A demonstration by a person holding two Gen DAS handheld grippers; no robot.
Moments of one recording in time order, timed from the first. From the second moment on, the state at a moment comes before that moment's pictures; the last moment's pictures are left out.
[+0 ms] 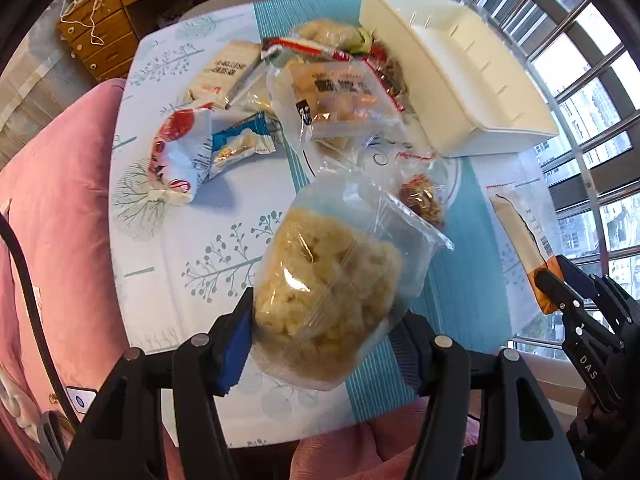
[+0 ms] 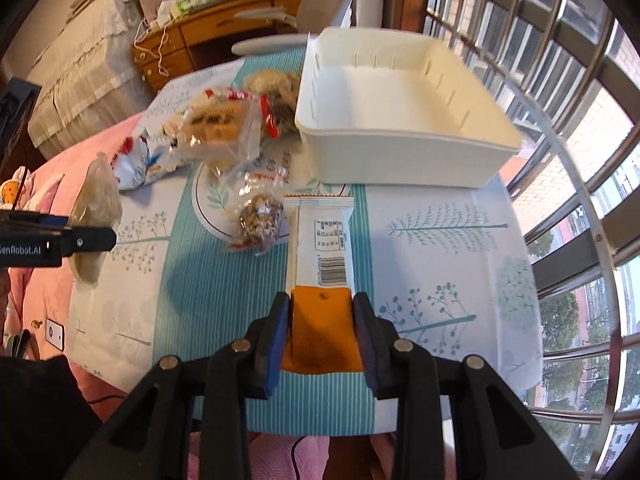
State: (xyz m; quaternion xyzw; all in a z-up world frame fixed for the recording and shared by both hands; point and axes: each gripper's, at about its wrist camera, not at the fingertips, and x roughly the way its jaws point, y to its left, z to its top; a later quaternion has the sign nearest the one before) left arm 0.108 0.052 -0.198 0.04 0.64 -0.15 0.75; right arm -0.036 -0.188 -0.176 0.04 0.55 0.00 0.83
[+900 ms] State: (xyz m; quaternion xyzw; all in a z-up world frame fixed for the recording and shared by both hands) left arm 0.128 -0.075 -0.066 -0.03 0.56 -0.16 0.82; right arm 0.044 -0.294 -0.090 0.05 0.45 0.03 0.89
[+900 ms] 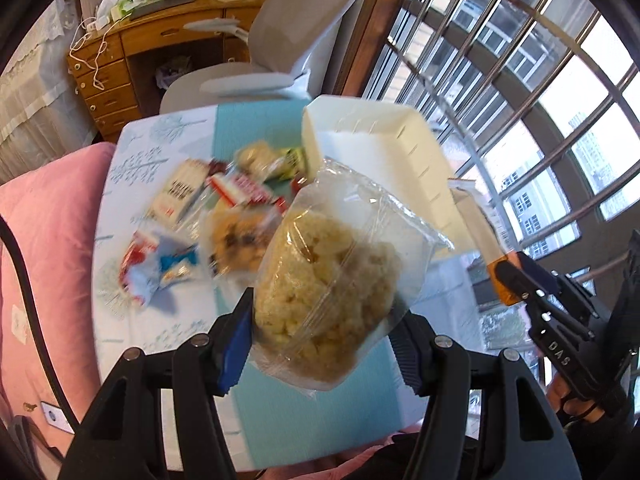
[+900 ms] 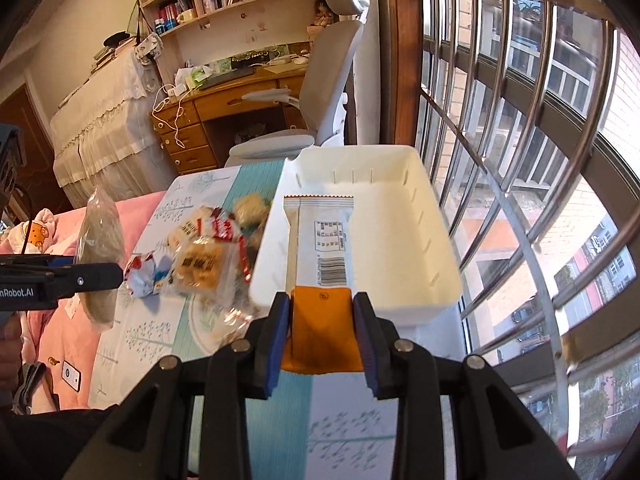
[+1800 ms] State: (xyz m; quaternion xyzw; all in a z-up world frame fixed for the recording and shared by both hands) left arm 0.219 -0.211 -0.129 -0.14 0.58 -0.16 0.79; right arm 0.124 -0.394 -0.154 0.10 0.49 0.08 0.86
